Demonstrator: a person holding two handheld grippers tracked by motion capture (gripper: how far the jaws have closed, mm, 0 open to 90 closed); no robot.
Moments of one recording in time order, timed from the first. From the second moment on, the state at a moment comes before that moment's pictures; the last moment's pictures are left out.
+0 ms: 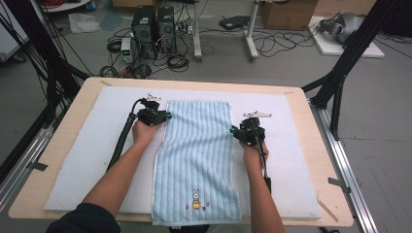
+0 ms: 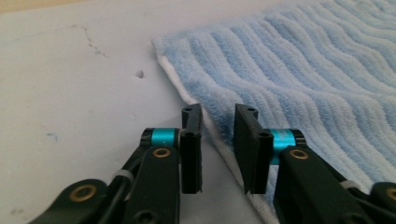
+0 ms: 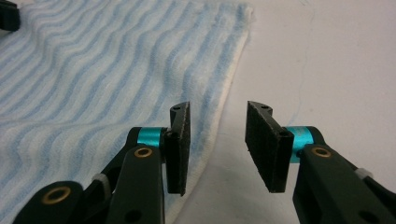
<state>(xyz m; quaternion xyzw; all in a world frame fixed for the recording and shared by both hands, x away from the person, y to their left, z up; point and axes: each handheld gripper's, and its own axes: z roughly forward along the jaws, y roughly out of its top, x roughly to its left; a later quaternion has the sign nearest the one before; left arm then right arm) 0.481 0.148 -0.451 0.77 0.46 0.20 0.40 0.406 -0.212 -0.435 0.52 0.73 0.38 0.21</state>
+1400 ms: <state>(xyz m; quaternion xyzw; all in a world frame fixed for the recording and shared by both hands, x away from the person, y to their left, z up) 0.437 0.171 -0.451 0.75 0.46 0.10 0.46 0.385 -0.209 -0.432 0.49 0.74 0.39 0.24</state>
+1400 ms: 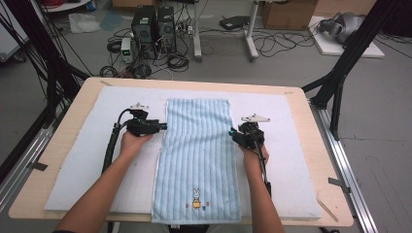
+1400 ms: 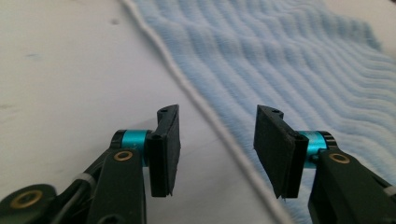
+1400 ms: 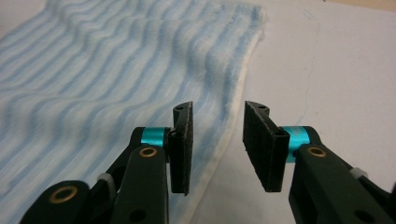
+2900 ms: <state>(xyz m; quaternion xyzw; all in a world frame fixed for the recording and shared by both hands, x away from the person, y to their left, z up) 0.294 0.165 -0.453 0.82 0.33 0.06 0.46 0.271 -0.187 -0.447 0.35 0.85 0.38 0.13</state>
